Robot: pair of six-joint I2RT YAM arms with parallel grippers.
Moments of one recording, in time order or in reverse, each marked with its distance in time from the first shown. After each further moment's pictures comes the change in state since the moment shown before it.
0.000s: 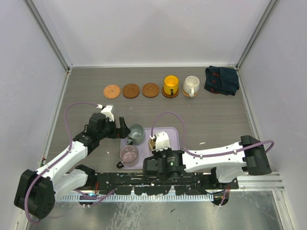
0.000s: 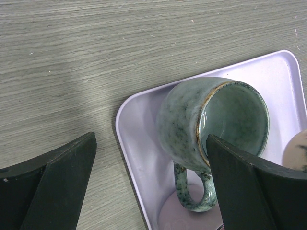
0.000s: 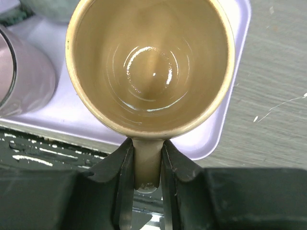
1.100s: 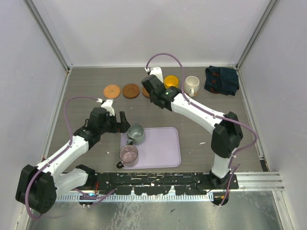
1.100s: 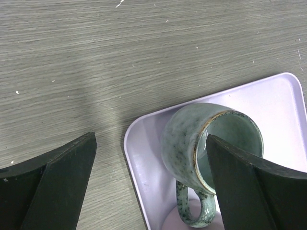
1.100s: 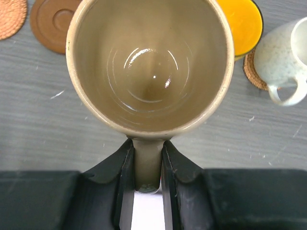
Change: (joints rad) left arm -0.001 0.064 0.102 -0.024 -0.061 0.023; right arm -0.756 0.321 0.552 0.383 -0.196 -0.831
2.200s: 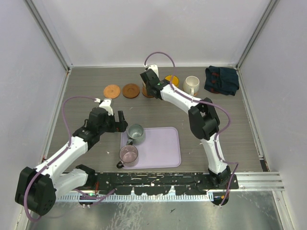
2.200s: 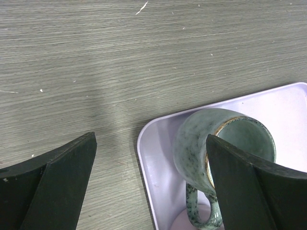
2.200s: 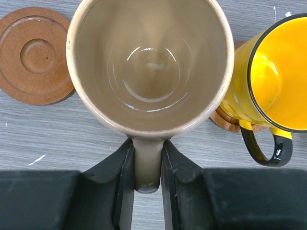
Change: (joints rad) left arm 0.000 -0.023 0.005 -0.023 -0.077 0.011; right arm -0.150 0.439 0.305 0.096 -0.146 -0.028
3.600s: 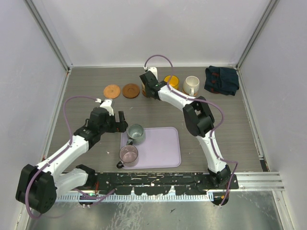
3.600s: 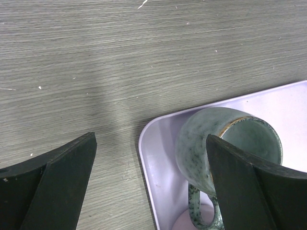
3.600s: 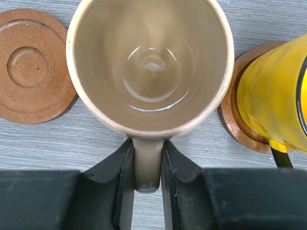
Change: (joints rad) left arm 0.000 0.025 0.000 0.002 -0.001 0.000; right arm -0.015 0.116 0.053 0.053 -0.030 0.036
